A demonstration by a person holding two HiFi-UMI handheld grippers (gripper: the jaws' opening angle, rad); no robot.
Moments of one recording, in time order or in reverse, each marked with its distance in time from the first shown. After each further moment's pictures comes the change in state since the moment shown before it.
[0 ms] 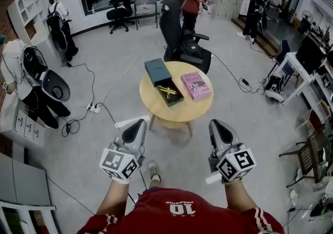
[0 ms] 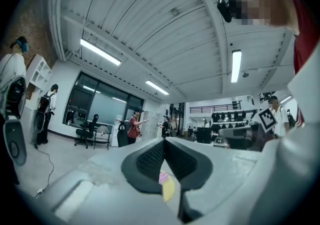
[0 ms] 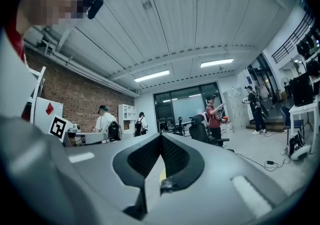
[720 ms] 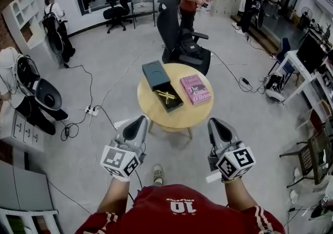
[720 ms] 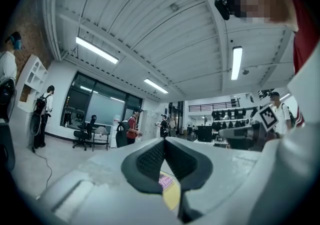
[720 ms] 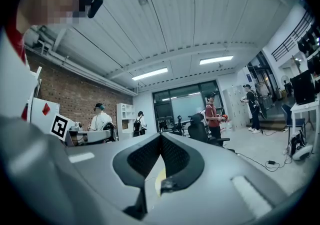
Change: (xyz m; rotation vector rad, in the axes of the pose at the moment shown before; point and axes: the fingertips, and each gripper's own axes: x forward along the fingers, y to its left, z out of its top) left arm 0.064 0.030 0.009 0.019 0.015 -0.017; right arm 0.055 -0.032 0.005 0.019 0.017 -0.007
